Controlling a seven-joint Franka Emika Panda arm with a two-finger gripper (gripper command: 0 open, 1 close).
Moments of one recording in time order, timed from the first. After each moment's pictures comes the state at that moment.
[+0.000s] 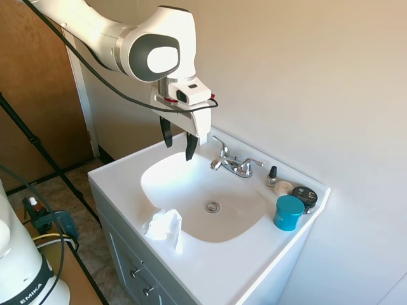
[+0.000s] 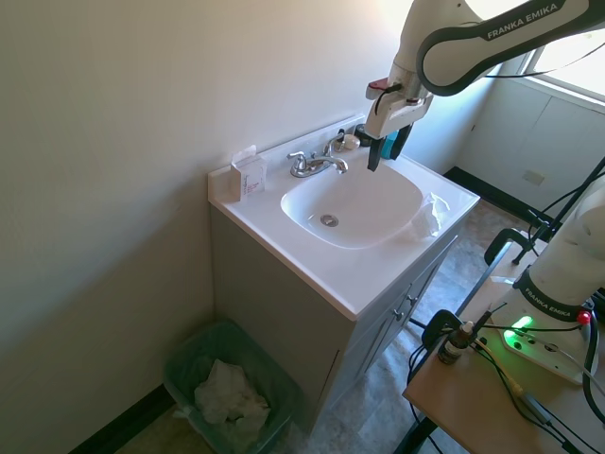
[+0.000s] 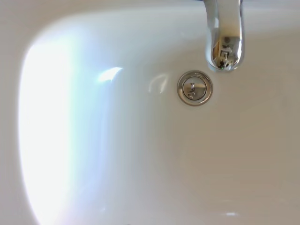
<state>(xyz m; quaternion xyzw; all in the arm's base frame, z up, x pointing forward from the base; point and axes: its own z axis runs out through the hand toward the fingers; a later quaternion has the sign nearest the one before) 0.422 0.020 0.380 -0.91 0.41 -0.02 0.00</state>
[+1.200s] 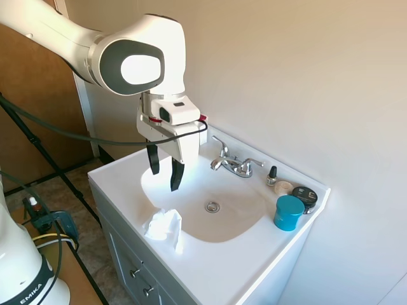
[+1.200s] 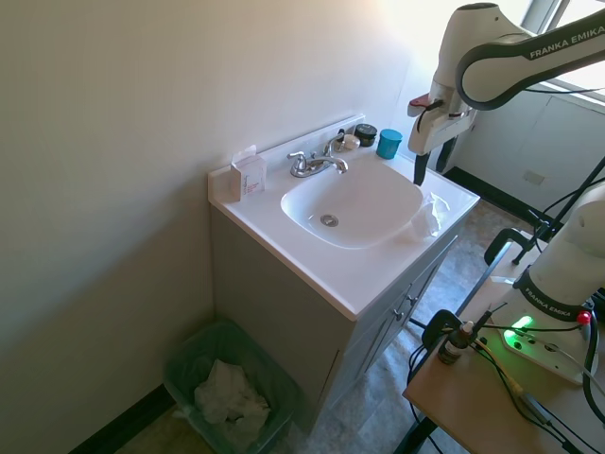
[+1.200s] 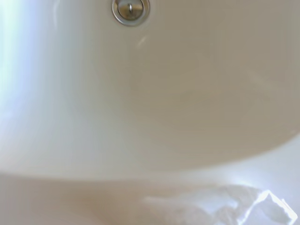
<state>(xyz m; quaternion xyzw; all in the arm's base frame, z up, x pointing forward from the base) 0.341 -0.030 0.364 -0.90 0.44 0.03 -0.07</state>
